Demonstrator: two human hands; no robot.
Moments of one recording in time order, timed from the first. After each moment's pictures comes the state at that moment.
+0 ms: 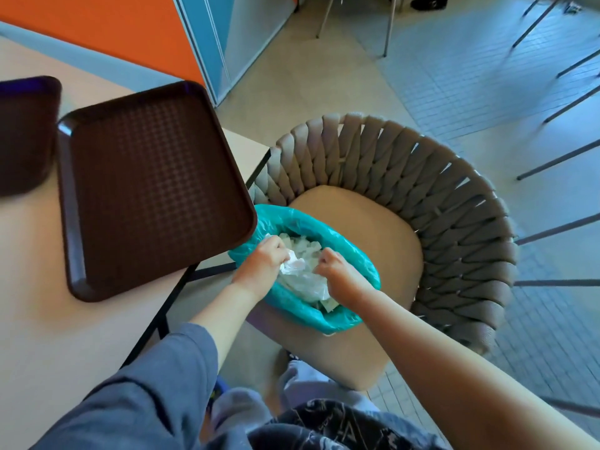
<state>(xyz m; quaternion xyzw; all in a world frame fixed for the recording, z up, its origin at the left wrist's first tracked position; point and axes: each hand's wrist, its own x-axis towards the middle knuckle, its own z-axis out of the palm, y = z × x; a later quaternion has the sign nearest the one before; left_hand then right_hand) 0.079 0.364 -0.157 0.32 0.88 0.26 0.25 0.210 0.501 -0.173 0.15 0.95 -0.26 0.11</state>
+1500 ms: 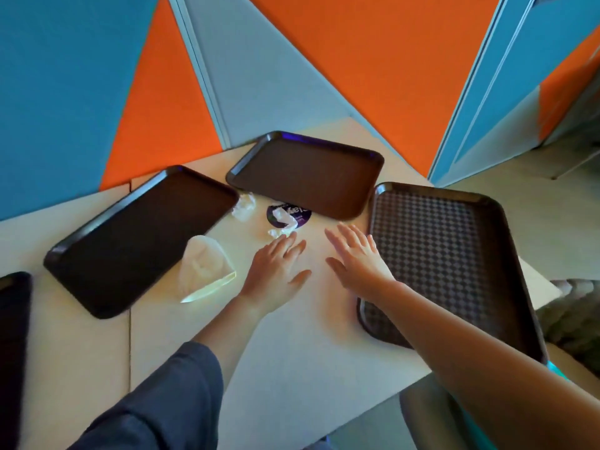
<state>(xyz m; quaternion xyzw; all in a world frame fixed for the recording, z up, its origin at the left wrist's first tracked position) -0.073 -0.006 -0.046 0.20 0.97 0.13 -0.07 -0.085 0.189 -0.046 -0.14 0.98 -0.15 0.02</state>
